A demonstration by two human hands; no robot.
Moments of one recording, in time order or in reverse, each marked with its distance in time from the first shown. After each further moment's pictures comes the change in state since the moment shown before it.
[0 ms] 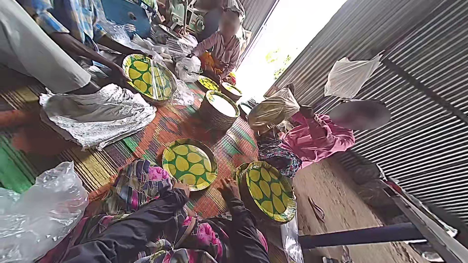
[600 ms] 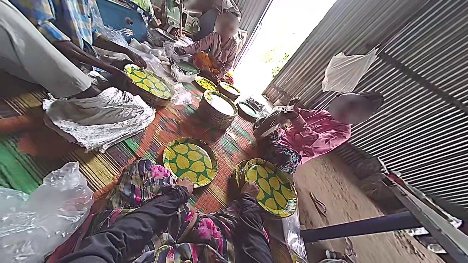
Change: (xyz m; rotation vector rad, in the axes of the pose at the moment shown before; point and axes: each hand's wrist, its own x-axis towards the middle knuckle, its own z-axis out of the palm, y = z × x) left_hand 0.003 0.001 0.004 0.032 0.018 0.053; right_hand -0.015 0.046 -0.012 0.035 0.071 0.687
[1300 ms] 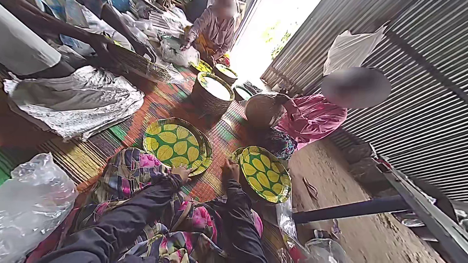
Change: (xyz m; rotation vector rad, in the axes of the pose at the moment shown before) left_hand 0.015 -0.005 -0.004 -0.151 0.018 0.075; right_hand -0.011 -0.042 0.009 0.108 0.077 -0.457
